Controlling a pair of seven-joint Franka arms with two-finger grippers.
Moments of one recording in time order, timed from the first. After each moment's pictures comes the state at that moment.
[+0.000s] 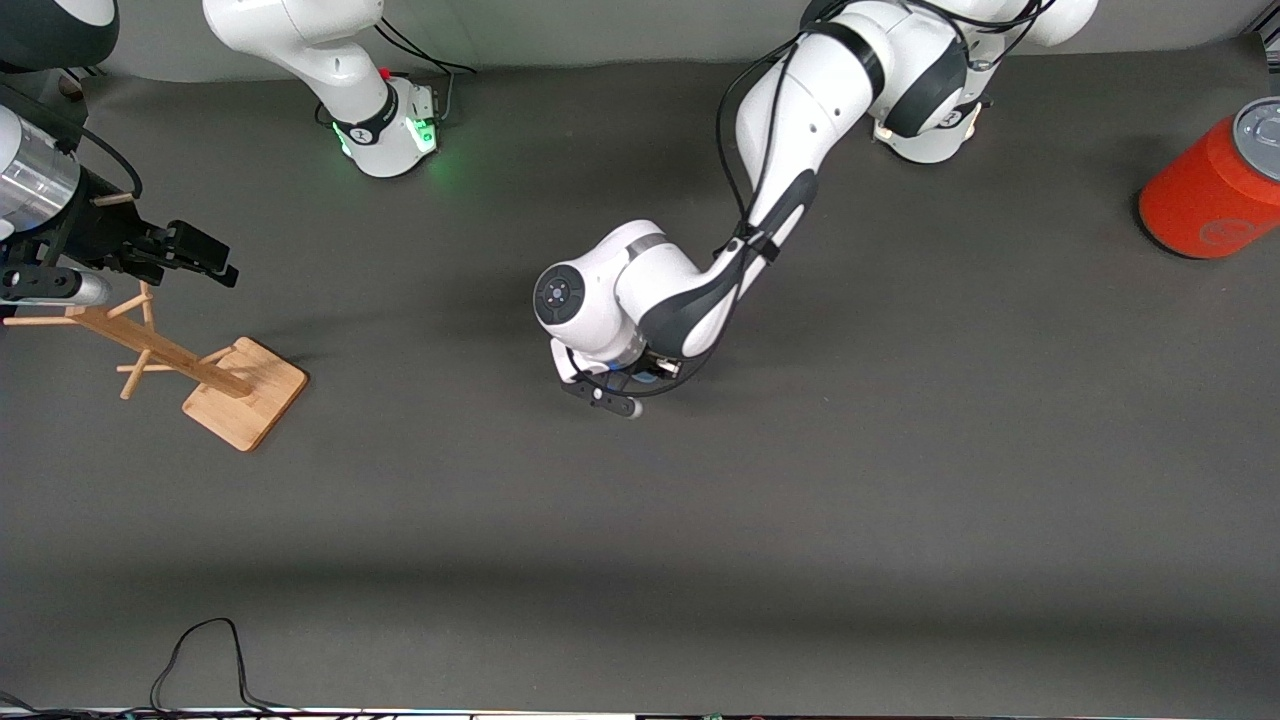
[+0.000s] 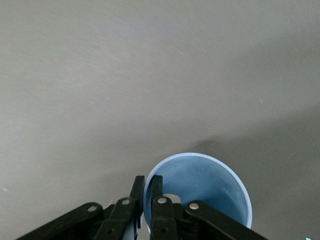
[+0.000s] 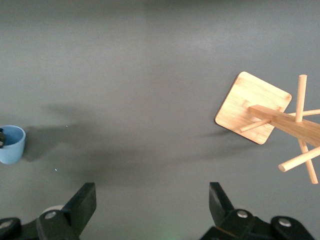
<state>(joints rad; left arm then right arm) -0.74 1.05 -0.16 -0.87 0.27 1.67 -0.51 0.22 -0.13 -0.18 -1.79 0.04 1.65 0.14</state>
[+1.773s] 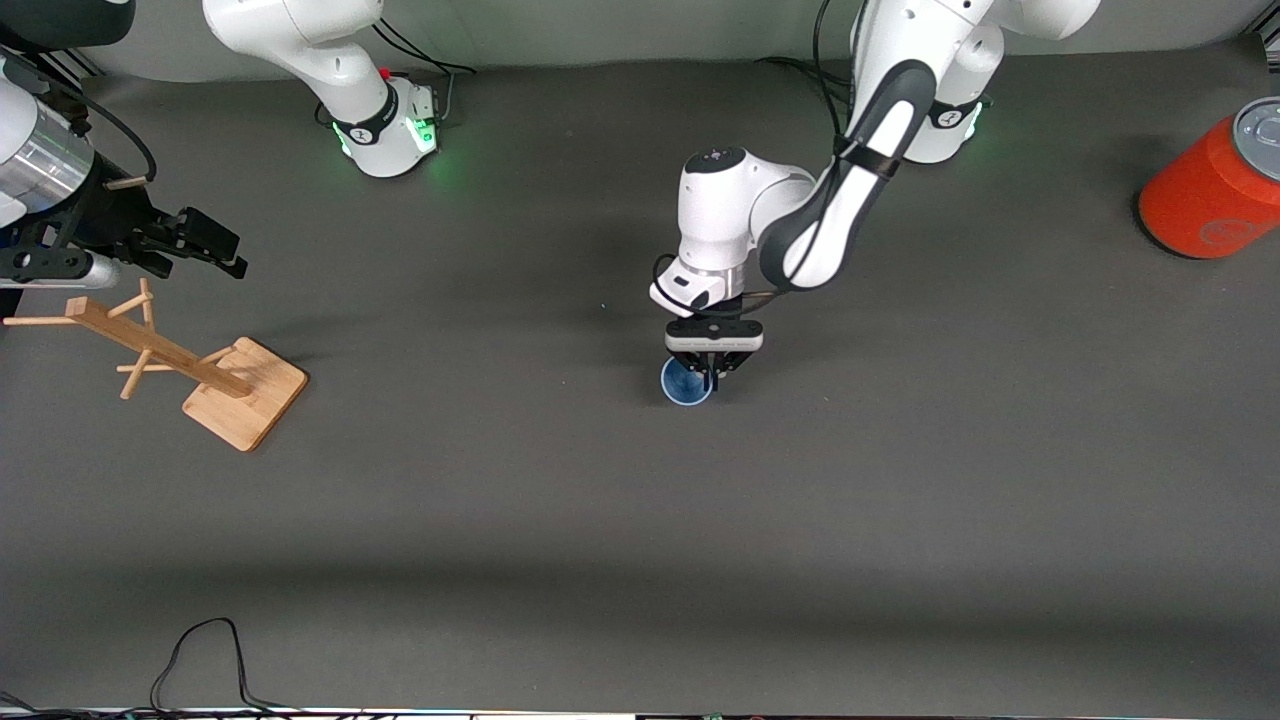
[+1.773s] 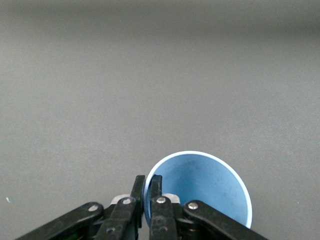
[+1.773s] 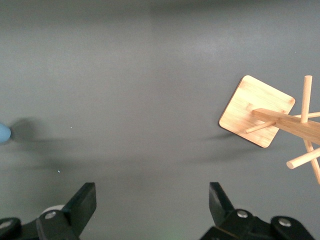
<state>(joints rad) -0.60 0.45 -0.14 -1.99 0.99 2.65 -1.57 0.25 -0.18 -0.18 -1.85 0.03 1.69 0.16</state>
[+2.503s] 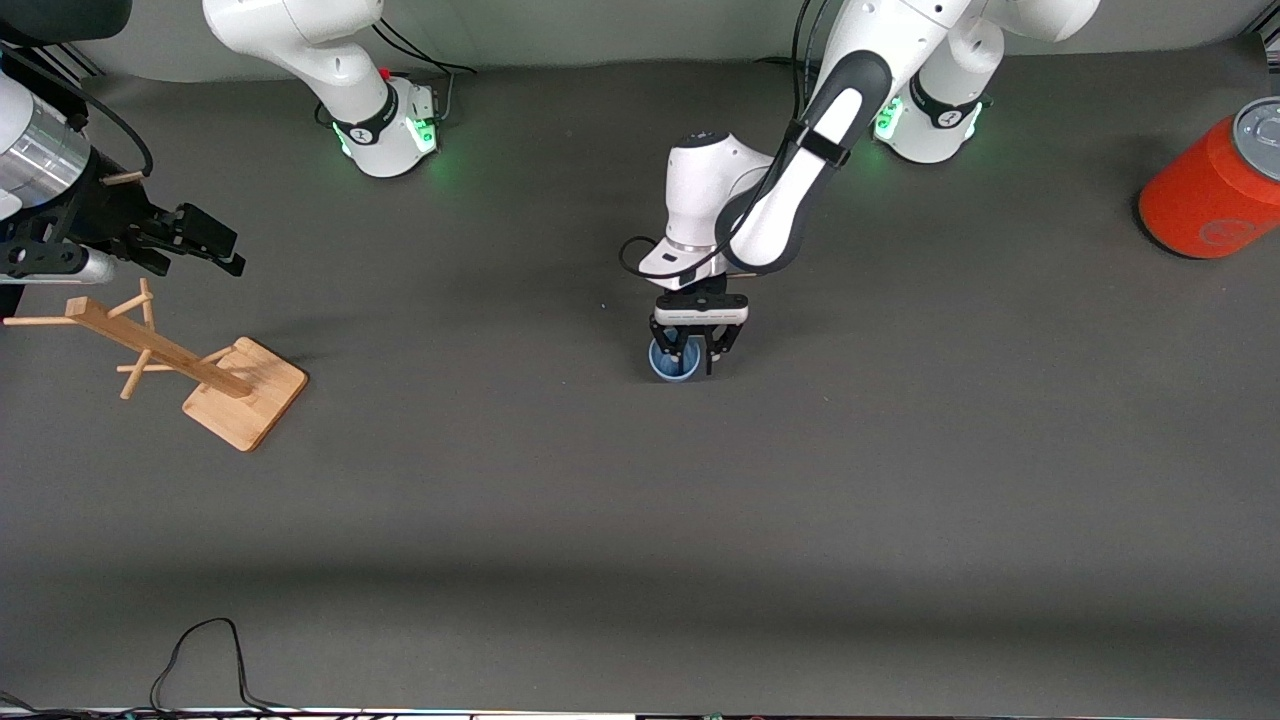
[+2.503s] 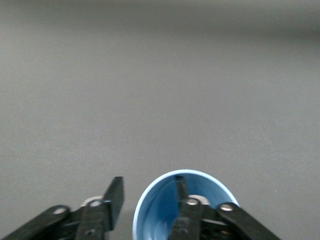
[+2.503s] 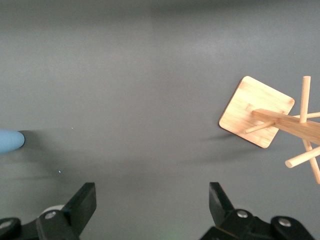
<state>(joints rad) -0.65 0.46 -0.14 -2.01 1.19 2.65 -1.84 0.25 -0.19 -0.18 -1.85 0.03 1.69 0.16</state>
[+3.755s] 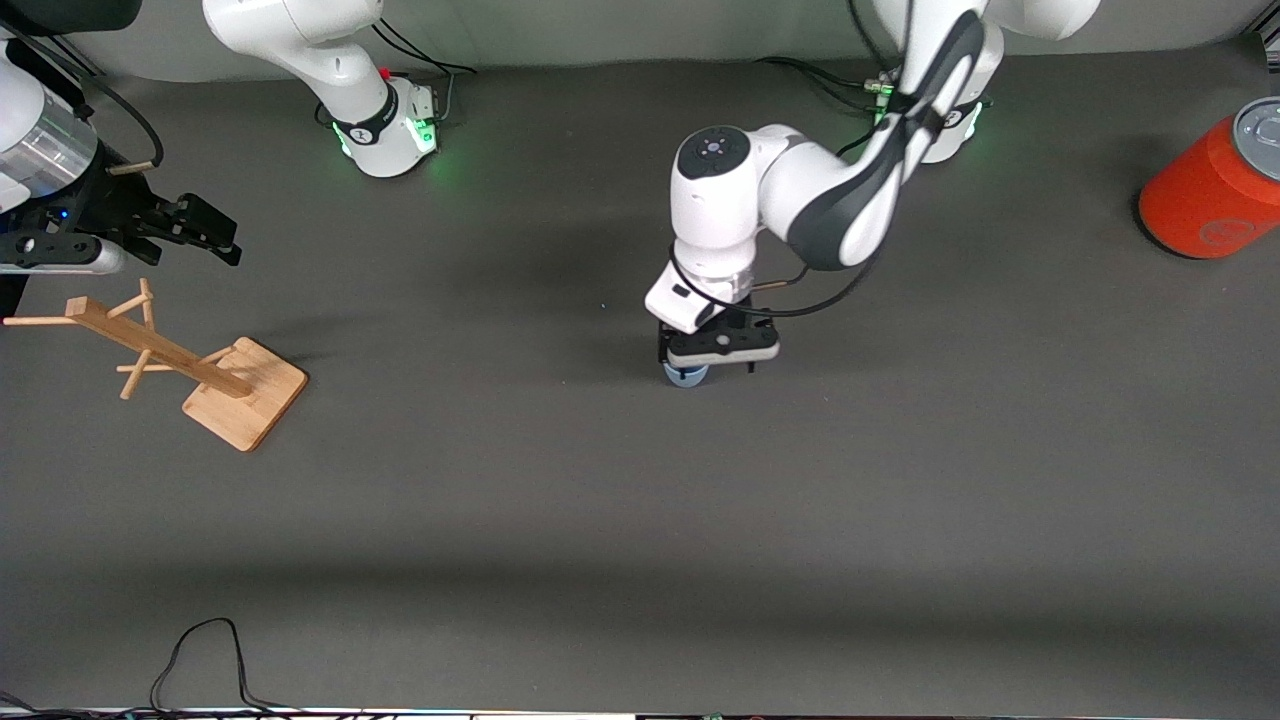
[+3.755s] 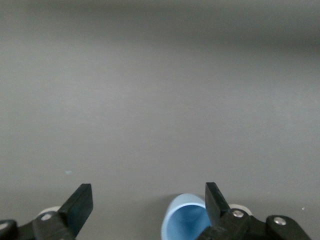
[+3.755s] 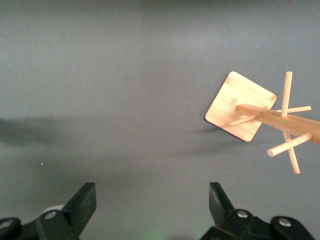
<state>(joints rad) -0.57 0.37 -0.13 -1.68 0.30 2.17 -0.91 0.25 -0.20 -0.16 -1.83 -0.04 1.63 0.16</state>
